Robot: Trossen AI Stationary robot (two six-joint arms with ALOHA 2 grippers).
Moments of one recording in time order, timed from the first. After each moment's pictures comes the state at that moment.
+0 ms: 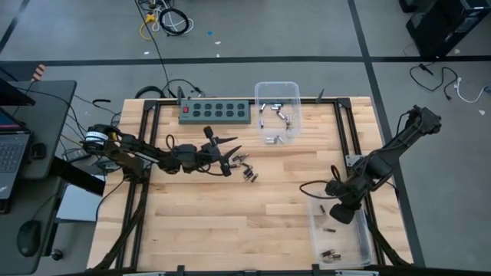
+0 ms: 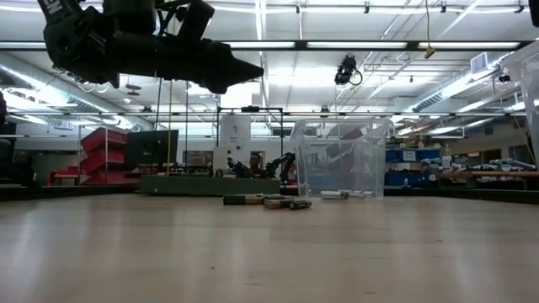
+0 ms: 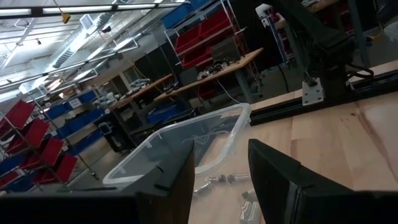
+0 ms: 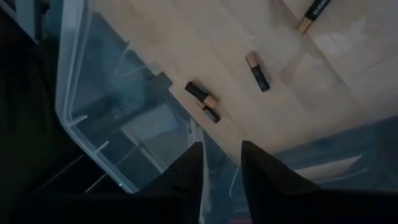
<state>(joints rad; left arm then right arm) -0.03 1.53 0.50 1.14 -0.47 0.49 0.67 0.97 0.80 -0.88 -0.39 1.55</state>
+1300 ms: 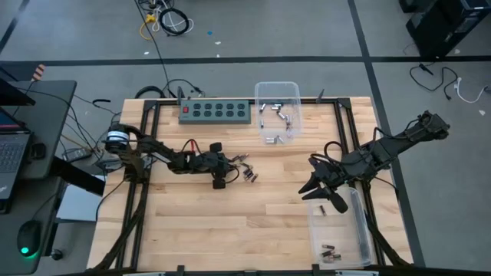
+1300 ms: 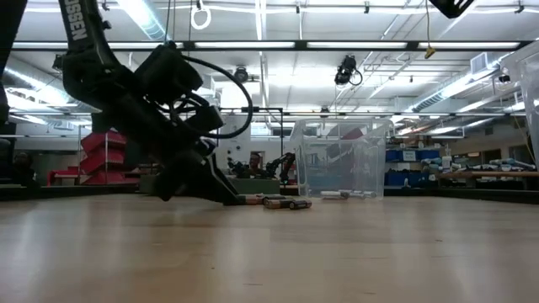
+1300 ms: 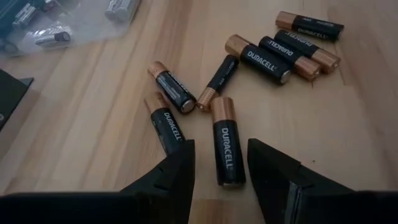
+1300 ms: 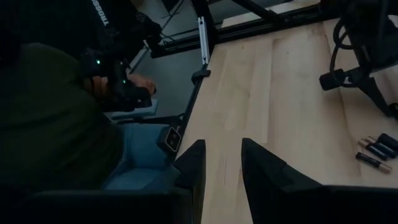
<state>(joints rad) 0.03 1.75 0.50 0.62 -0.22 0.15 0.44 0.88 0.80 -0.32 -0.02 0.44</state>
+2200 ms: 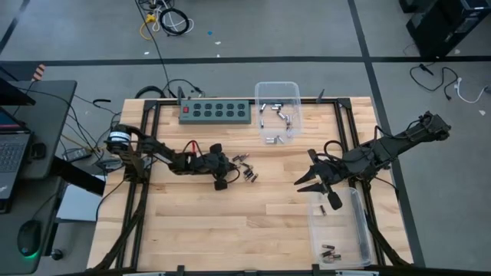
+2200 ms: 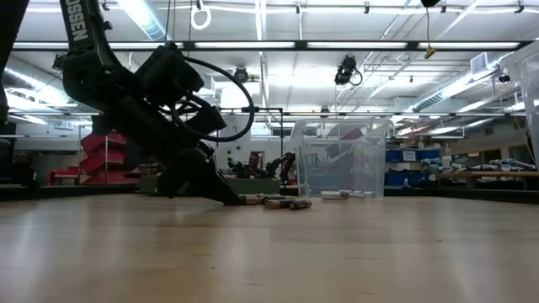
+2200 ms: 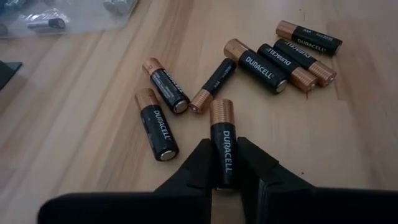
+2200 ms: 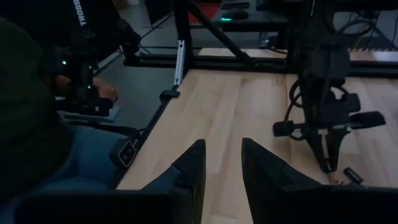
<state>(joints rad) 0.01 1.80 0.51 0.62 -0.21 0.04 0.41 0.89 0.80 -0.26 0.09 0.16</state>
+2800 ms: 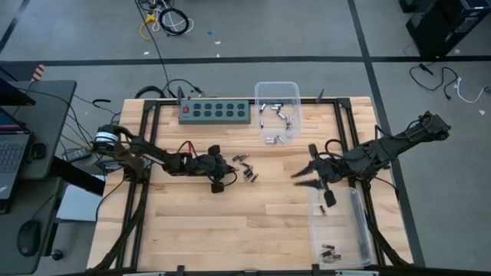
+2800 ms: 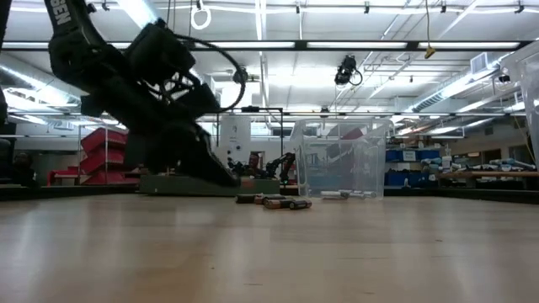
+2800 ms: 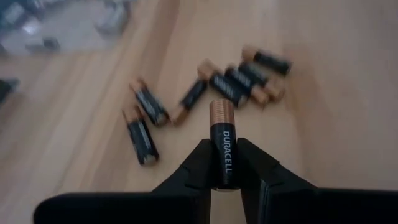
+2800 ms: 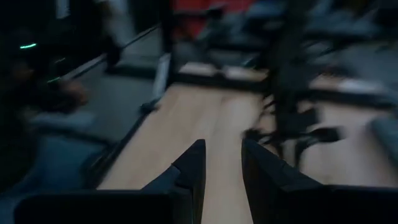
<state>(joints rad) -0.03 1.64 0.50 0.54 -0.21 0.02 0.41 0.89 0.80 -0.19 0.18 0.06</state>
